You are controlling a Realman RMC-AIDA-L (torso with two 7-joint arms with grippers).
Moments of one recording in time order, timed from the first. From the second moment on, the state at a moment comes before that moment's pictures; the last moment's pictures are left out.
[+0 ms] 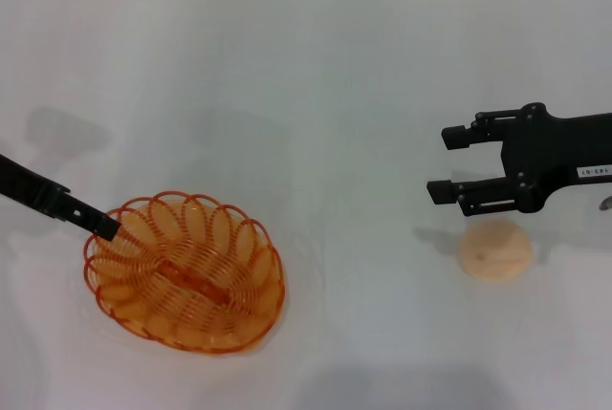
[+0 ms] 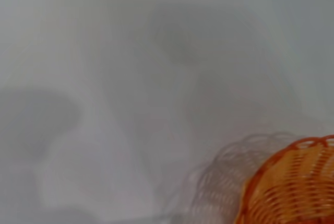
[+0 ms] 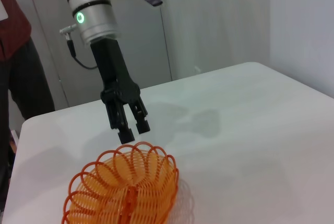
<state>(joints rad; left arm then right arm) -0.69 -1.95 0.78 0.96 2.70 1.79 -2.30 0.36 2.01 -1.22 -1.22 -1.80 -1.49 1.74</state>
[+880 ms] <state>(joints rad) -0.73 -1.97 0.83 0.88 2.73 1.74 -2.34 0.36 2.01 -1.23 -1.22 -1.80 -1.49 1.74</state>
